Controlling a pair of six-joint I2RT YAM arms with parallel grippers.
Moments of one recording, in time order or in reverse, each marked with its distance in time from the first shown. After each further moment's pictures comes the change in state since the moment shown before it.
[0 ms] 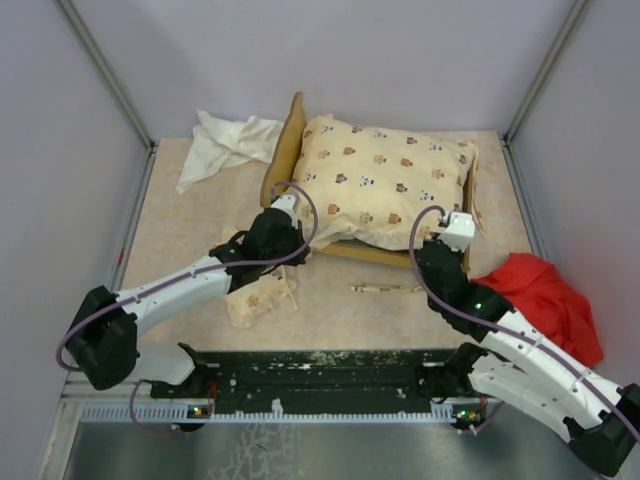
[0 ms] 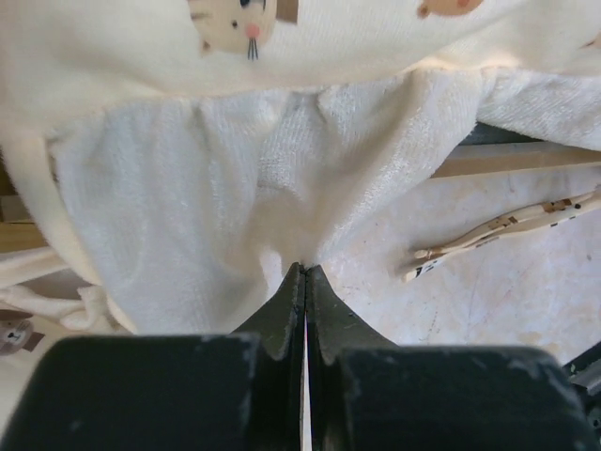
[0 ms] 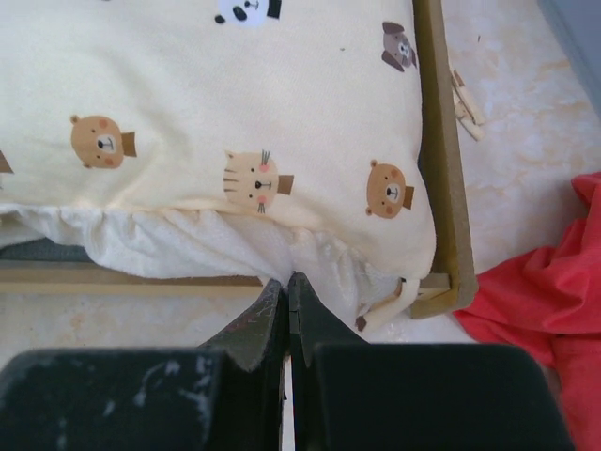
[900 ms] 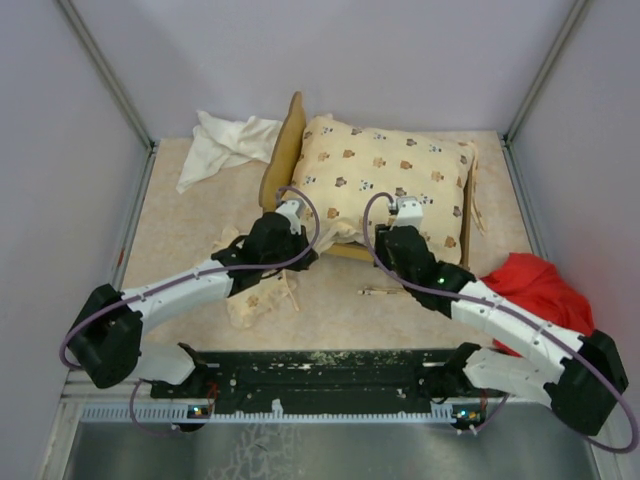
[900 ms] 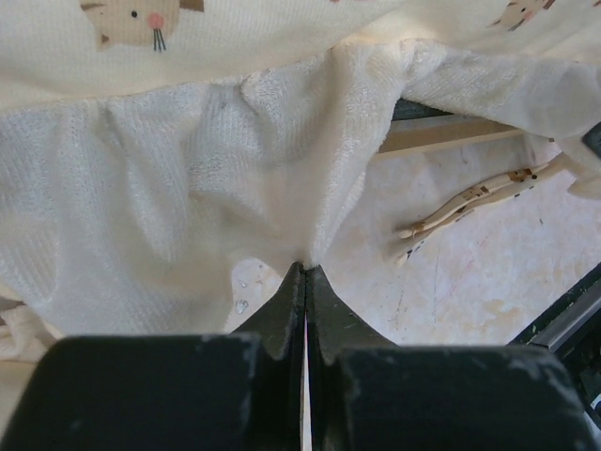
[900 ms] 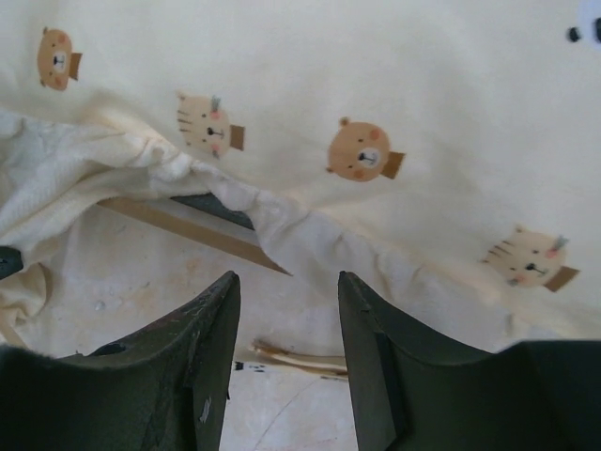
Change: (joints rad) left arm 0.015 -0.011 -0.057 0.108 0.148 0.002; right arm 0.014 0.272 0.092 0.196 -0.326 -0.101
